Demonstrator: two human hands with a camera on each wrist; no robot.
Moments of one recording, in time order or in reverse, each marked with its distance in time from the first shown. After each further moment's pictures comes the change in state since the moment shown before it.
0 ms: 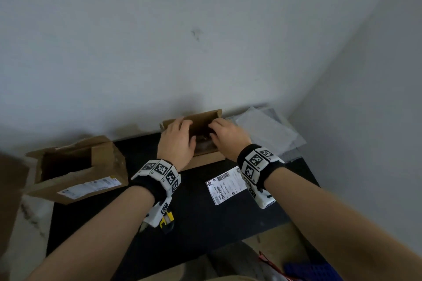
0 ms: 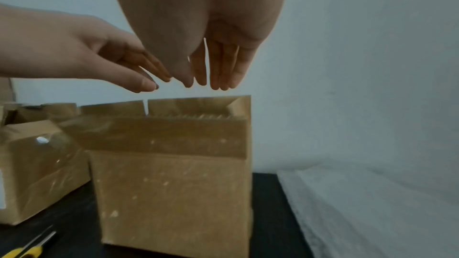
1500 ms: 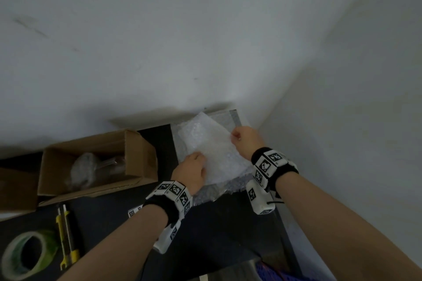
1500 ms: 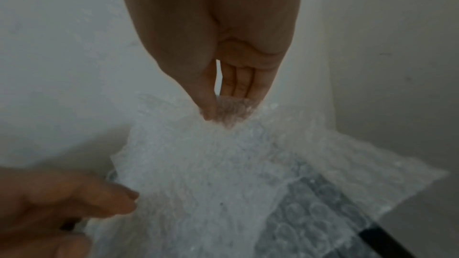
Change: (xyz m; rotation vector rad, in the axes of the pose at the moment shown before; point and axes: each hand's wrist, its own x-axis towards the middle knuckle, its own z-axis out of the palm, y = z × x) left_hand 0.080 0.158 0.204 -0.081 -0.523 -0.087; right_hand 0.006 0.295 0.018 0.364 -0.259 0.464
